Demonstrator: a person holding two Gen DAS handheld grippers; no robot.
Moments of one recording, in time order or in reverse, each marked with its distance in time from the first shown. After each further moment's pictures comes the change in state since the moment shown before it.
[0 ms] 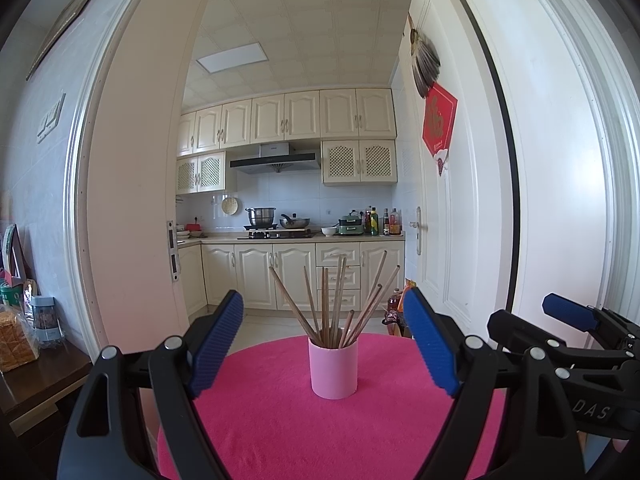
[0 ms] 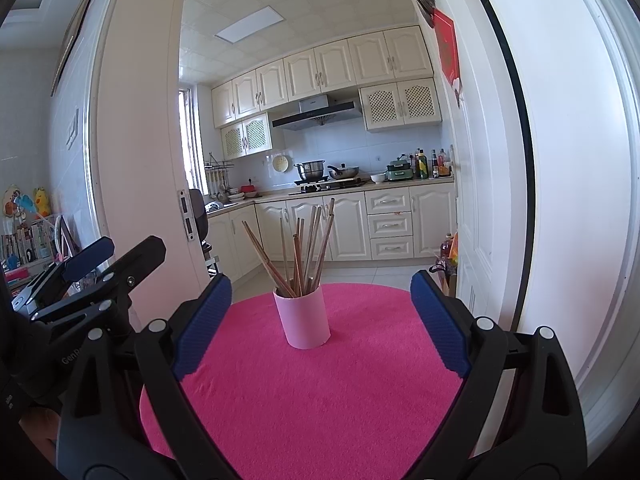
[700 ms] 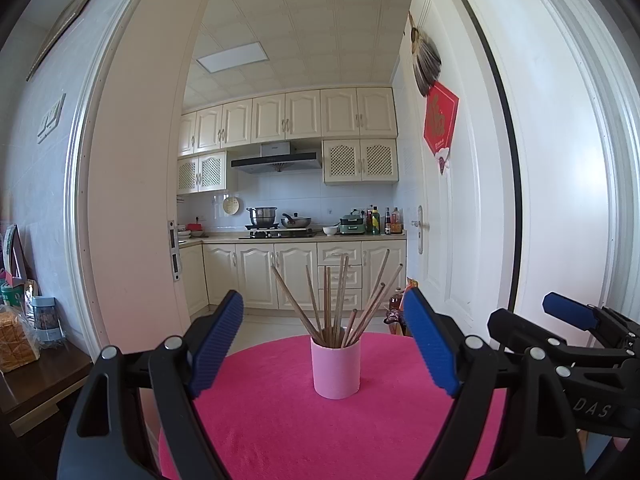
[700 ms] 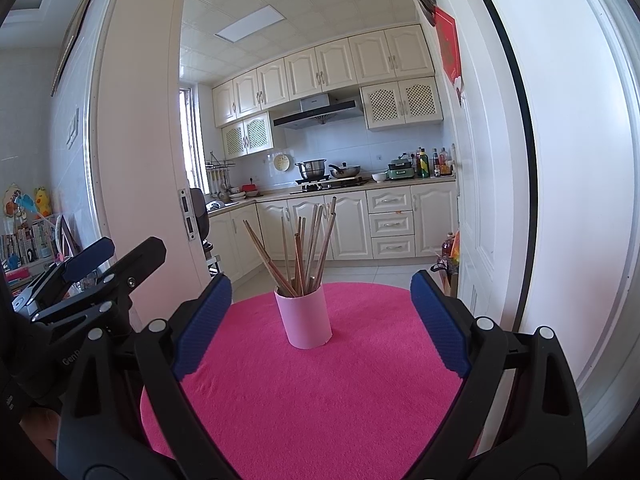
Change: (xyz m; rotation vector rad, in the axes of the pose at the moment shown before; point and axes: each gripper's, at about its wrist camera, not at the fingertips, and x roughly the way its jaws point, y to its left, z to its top) left arm 0.000 0.001 0.000 0.003 0.004 0.004; right arm 0.003 -0.001 0.001 -0.001 0.007 0.003
